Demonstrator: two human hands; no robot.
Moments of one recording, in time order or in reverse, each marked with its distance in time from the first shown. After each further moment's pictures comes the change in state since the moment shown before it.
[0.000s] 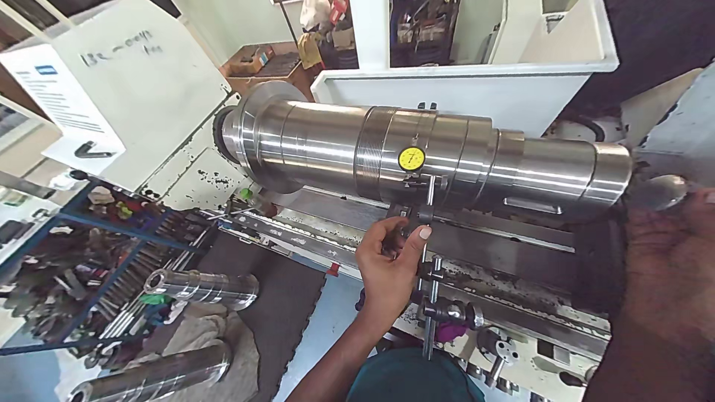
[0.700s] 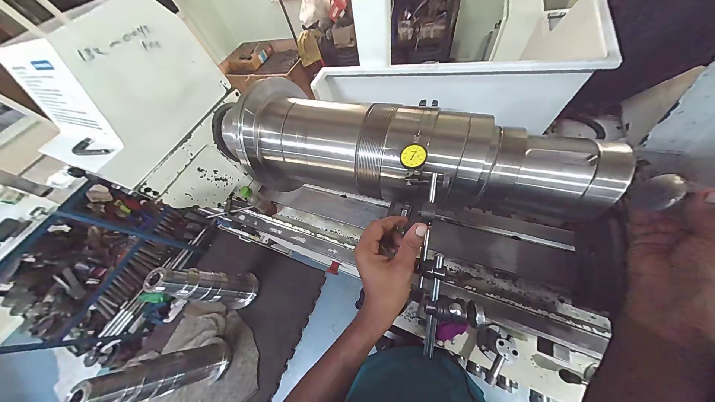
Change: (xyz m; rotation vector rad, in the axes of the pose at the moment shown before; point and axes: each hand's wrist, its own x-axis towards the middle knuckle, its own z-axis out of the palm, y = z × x) left_hand 0.000 -0.001 -0.002 -0.029 0.028 0.044; right_hand -0.004 -0.003 0.002 -0.004 0.012 -0.012
